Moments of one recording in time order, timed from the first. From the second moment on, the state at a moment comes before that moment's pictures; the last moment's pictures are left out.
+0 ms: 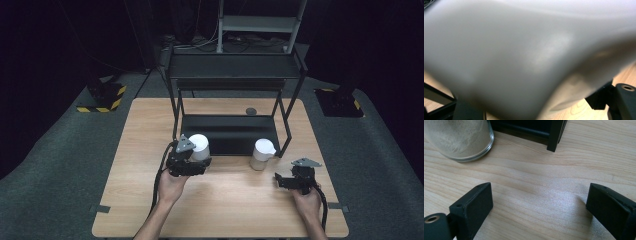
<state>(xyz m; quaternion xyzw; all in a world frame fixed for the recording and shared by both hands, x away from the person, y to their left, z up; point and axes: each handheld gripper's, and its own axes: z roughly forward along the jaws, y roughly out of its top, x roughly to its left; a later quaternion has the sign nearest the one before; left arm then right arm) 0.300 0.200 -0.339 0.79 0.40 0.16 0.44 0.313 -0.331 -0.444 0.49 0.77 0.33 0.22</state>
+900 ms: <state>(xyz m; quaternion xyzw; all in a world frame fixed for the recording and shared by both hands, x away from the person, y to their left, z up) 0.332 0.198 -0.285 0.80 0.39 0.15 0.44 0.313 -0.331 -0.444 0.50 0.77 0.33 0.22</state>
